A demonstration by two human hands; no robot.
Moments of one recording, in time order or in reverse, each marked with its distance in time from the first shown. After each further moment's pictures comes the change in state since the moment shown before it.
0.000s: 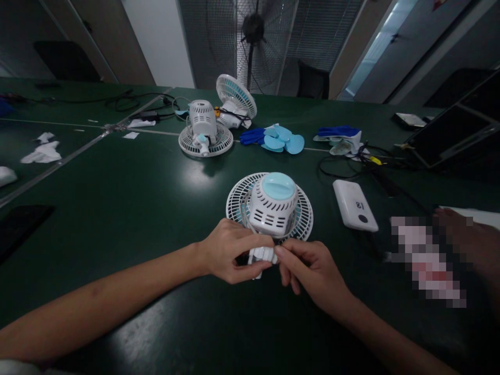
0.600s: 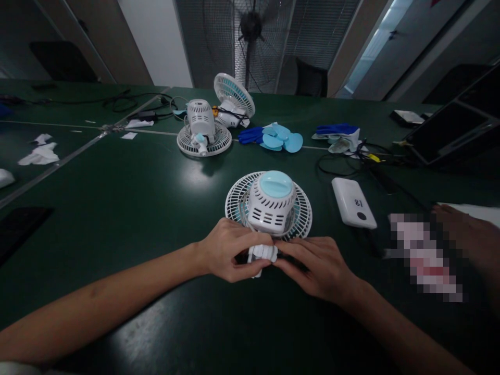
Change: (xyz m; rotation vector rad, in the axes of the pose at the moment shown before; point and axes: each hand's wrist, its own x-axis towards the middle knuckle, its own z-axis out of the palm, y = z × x) left_hand 0.000 0.001 0.000 -0.028 0.015 -0.001; right_hand 0.003 0.011 -0.024 -0.838 0.132 -0.726
